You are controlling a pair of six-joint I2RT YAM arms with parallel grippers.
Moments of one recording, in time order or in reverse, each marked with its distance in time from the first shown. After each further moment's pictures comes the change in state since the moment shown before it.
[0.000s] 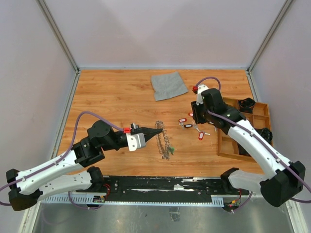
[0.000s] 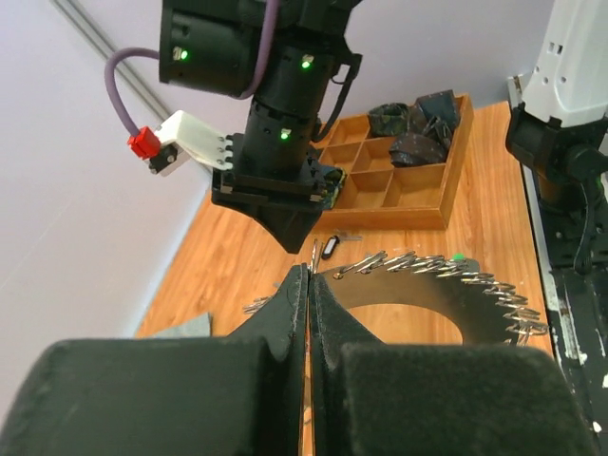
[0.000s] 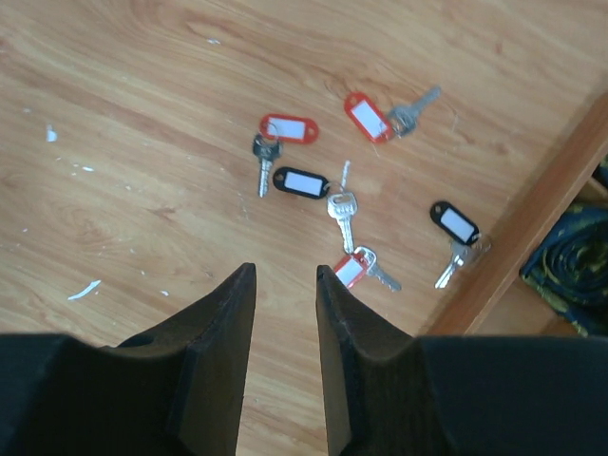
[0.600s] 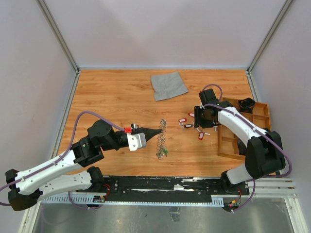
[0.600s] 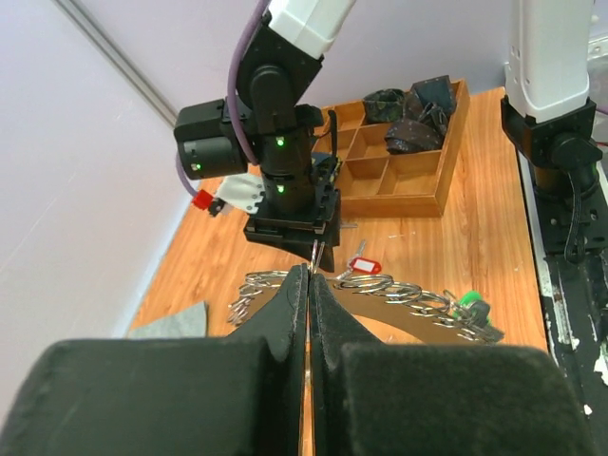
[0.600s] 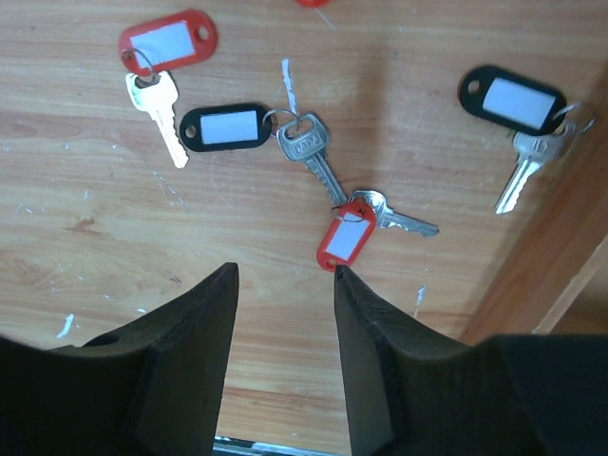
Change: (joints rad) left arm 0.000 0.003 0.020 -0.063 -0.005 0.005; right arm -0.195 0.327 -0.012 -0.068 -0.080 0.226
